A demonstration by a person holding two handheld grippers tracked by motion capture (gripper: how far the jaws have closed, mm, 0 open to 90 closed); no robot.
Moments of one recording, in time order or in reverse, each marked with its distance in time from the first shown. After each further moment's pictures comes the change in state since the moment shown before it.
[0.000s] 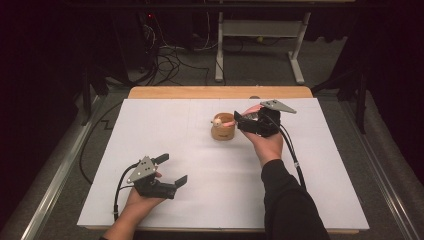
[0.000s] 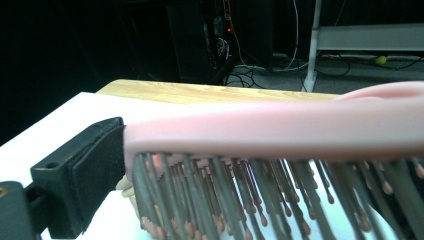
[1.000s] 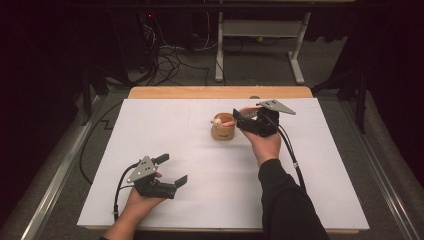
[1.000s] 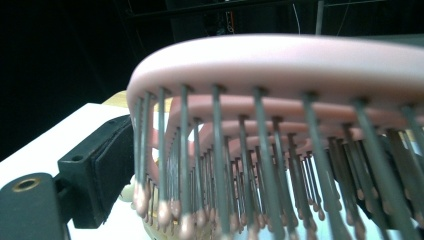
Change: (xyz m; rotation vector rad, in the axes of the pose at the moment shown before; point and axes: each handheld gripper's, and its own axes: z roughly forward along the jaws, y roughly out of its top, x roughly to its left) left arm 0.001 -0.001 0.001 0.004 -0.002 -0.010; right arm 0.004 0.000 0.001 -0.046 0.013 0.004
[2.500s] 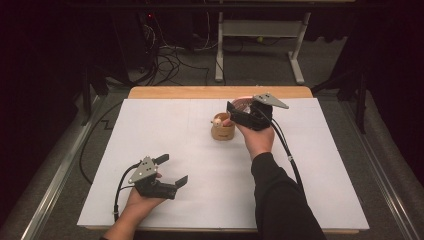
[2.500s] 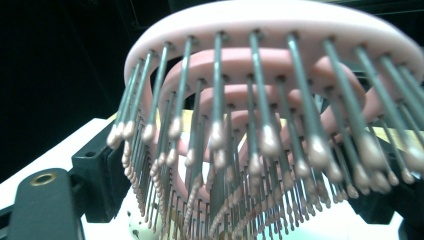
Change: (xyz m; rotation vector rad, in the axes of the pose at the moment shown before) left arm -0.002 0.000 0.001 0.012 0.016 0.013; right arm 0.013 0.013 0.014 -0.038 0.009 -0.003
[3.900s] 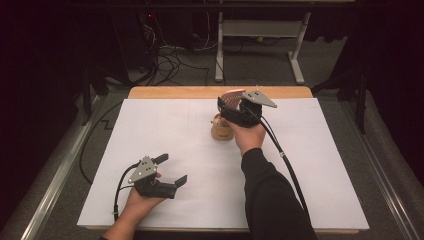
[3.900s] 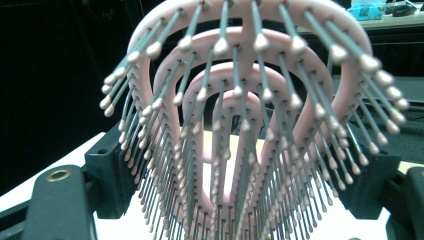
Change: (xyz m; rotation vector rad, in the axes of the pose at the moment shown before) left arm 0.001 0.000 -0.001 0.003 0.010 0.007; right arm 0.022 0.003 0.019 -0.075 0.023 -0.054
